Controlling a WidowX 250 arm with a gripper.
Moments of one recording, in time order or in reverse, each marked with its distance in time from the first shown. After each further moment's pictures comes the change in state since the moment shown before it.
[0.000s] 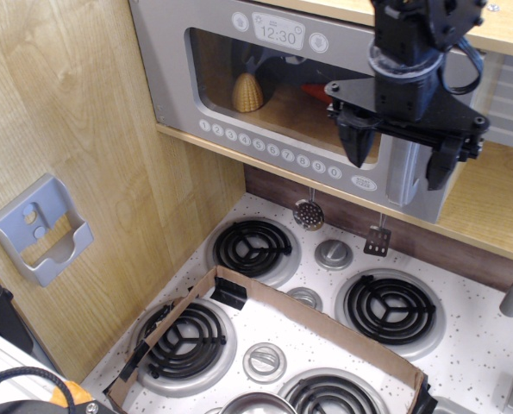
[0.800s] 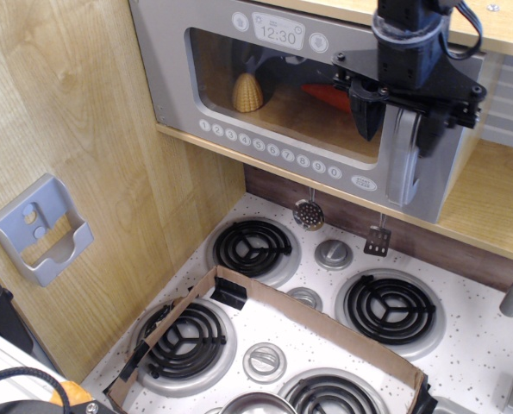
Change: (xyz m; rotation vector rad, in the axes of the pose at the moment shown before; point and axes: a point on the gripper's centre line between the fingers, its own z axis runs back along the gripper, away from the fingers) arm 0.024 0.006 -0.003 -0.009 -0.006 -0.055
